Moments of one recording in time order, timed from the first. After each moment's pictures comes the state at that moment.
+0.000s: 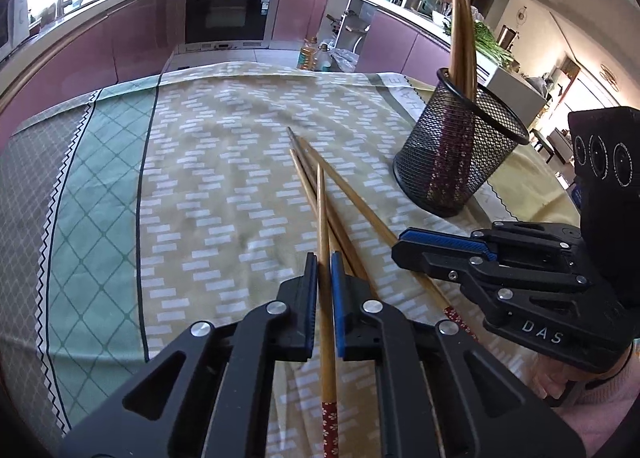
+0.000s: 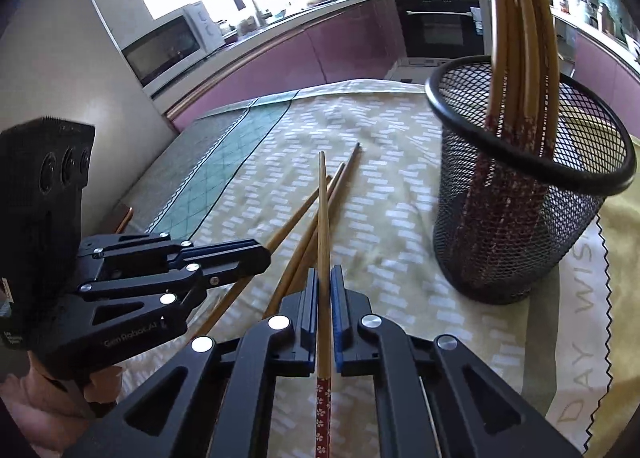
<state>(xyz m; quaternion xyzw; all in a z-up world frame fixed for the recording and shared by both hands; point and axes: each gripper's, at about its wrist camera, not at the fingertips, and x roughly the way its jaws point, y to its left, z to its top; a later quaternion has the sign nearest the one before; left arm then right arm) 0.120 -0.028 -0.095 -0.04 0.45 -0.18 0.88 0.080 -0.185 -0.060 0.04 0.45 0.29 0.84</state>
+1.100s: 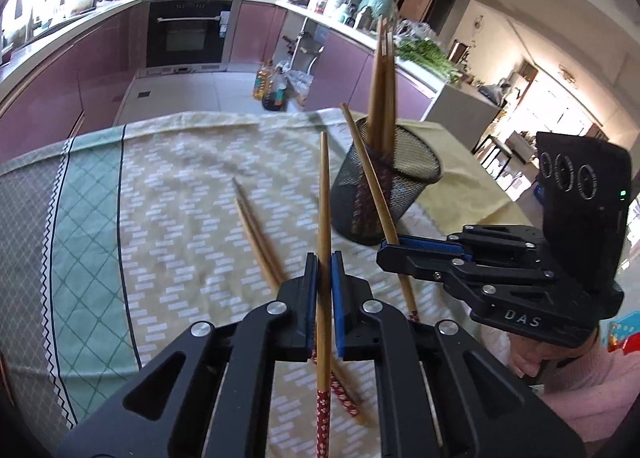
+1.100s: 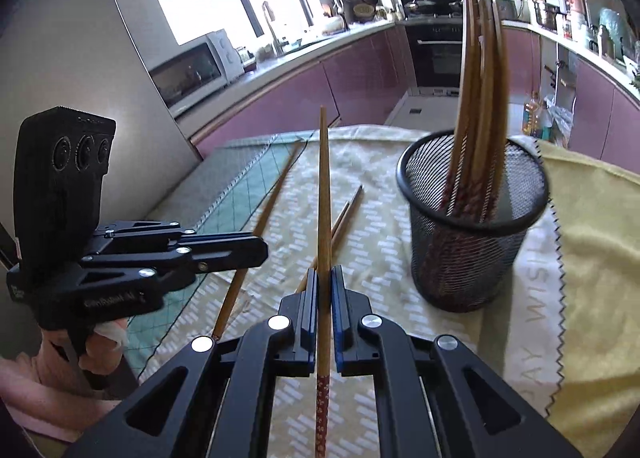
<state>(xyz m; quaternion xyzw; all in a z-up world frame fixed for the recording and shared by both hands) 0.108 -0.032 -0.039 -0.05 0.40 -0.26 0.88 0.056 -0.216 -0.016 0.05 0.40 0.31 0.86</state>
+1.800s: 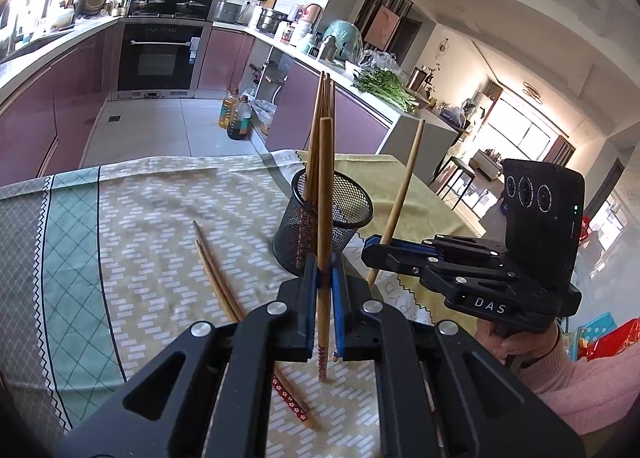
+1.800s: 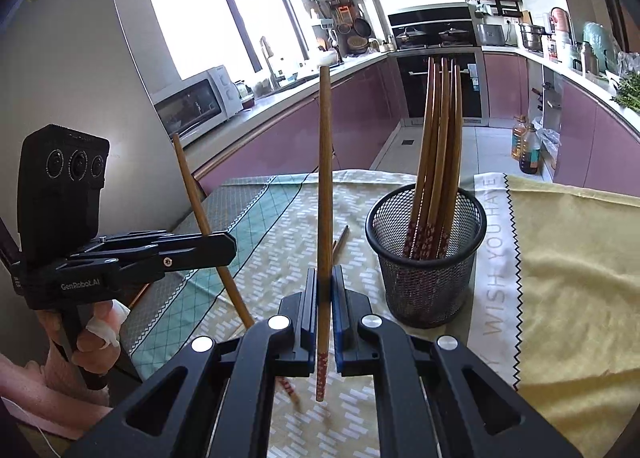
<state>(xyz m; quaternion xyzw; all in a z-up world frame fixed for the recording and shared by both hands) 0.089 -0.033 0.004 -0.08 0.35 -0.31 0.88 0.041 -0.250 0.014 0.07 0.35 0.30 0.89</state>
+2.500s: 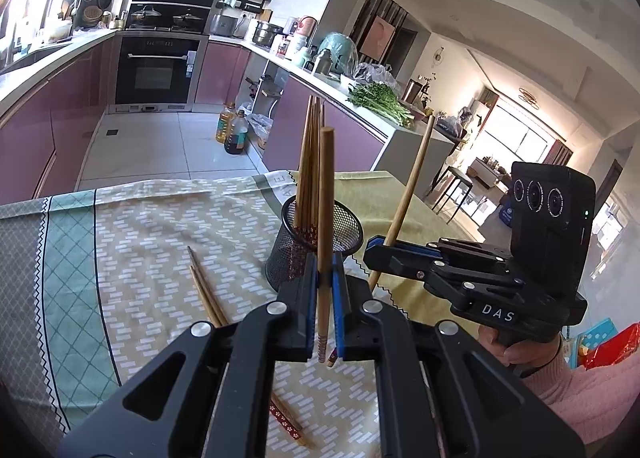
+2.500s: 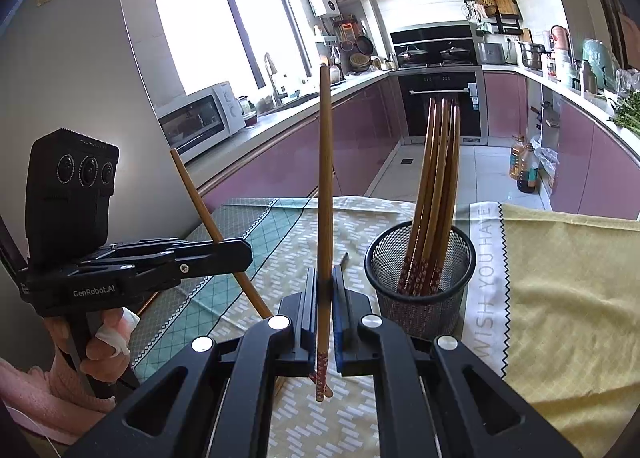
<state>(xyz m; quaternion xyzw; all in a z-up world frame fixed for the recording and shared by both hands) 0.097 -0.040 0.016 -0.08 0.33 -0.32 0.88 0.044 -0.254 0.035 0.07 0.31 0.30 0.90</state>
